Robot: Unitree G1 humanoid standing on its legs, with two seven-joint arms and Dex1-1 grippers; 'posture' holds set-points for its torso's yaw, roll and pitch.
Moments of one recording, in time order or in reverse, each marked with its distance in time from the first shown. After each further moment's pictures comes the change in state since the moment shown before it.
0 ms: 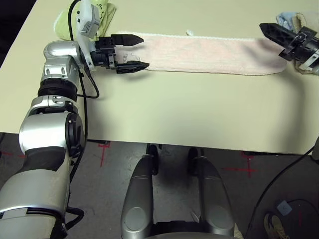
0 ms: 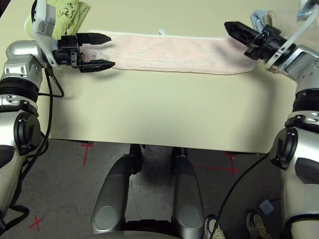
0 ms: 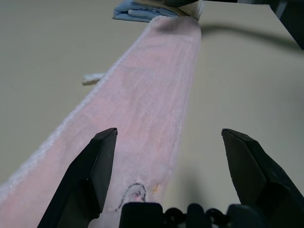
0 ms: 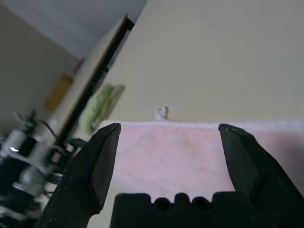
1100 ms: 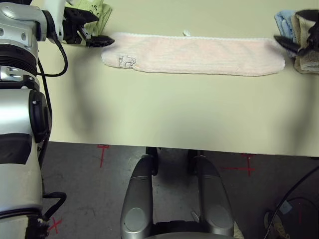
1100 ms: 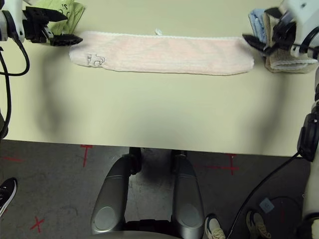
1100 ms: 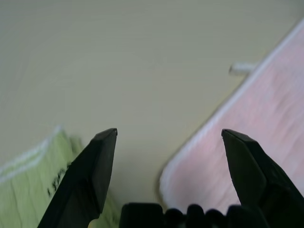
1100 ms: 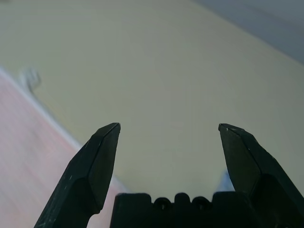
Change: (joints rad) left arm -0.326 0.155 -0.052 0.137 0.127 0.247 0.403; right arm -0.348 -0.037 0.356 0.609 -0.565 -1.354 0.192
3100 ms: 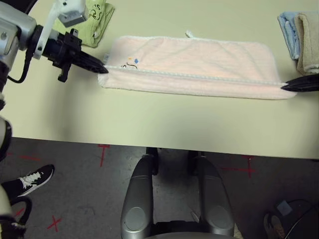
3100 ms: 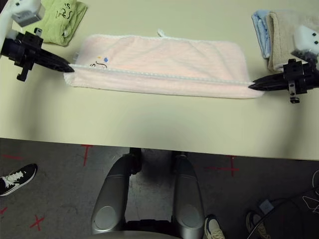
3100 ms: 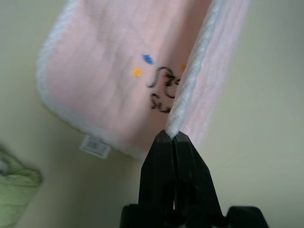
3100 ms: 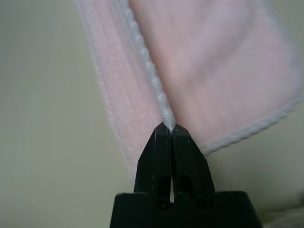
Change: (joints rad) left arm 0.053 0.231 -0.734 -0.240 -0.224 0.138 -0.404; right arm 0.136 -0.269 0.526 -0.091 0.175 0.013 0.498
